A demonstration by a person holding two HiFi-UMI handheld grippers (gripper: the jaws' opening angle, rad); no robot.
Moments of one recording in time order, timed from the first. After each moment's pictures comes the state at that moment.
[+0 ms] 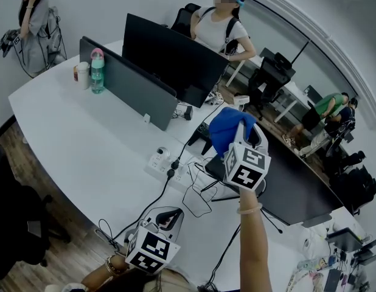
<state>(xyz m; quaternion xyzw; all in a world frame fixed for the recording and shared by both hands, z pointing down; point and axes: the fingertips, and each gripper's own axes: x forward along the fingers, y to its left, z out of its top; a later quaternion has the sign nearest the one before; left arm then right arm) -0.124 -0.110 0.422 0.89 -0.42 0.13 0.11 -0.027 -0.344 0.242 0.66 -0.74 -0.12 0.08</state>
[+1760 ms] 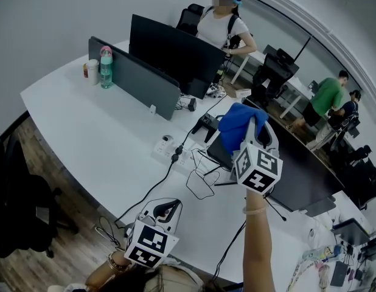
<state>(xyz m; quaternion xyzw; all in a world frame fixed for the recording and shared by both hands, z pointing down) -0.129 -0.048 0.408 0.87 -0.46 0.13 0.10 0.004 -0.253 0.214 0.65 -0.75 -0.12 0.00</state>
